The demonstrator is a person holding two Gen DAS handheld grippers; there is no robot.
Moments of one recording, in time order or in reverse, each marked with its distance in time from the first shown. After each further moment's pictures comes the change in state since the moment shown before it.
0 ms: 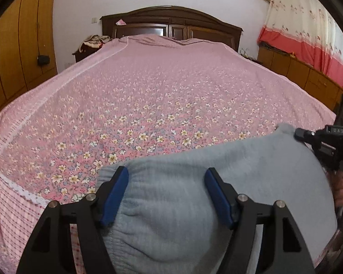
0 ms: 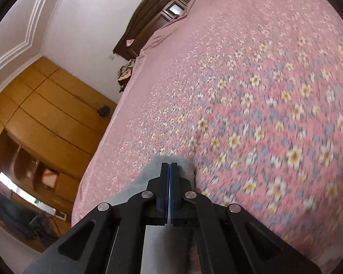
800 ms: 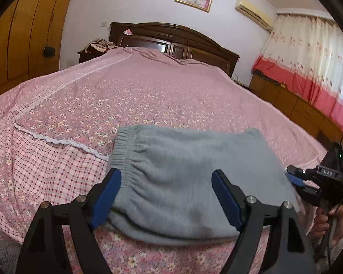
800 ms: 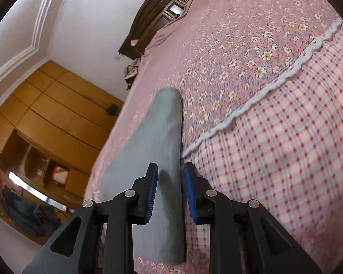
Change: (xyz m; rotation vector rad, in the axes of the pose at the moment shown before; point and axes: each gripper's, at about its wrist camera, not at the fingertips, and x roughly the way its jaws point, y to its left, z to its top) left arm -0.085 0.012 -0.055 -0.143 -0.108 -0.101; right arm -0.067 -0.028 -0.092 -0.027 0.007 0.016
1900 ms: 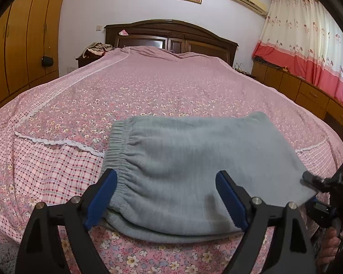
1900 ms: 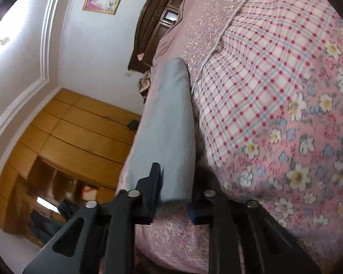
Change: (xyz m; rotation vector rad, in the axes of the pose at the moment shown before) left arm 0.014 -0.027 -0.012 0.084 0.016 0.051; right arm 0.003 -0.021 -0.056 0.195 -0.080 0.172
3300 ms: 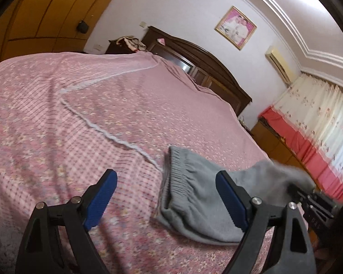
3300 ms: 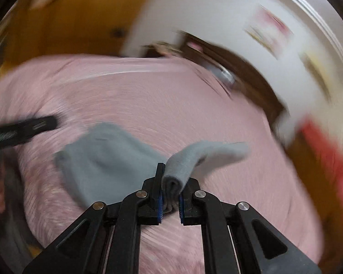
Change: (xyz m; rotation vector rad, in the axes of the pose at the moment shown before) left arm -0.069 0.128 -0.003 -0.468 -0.127 -0.115; right arm 0.171 0.286 -0.123 -1.672 0.098 -0.703
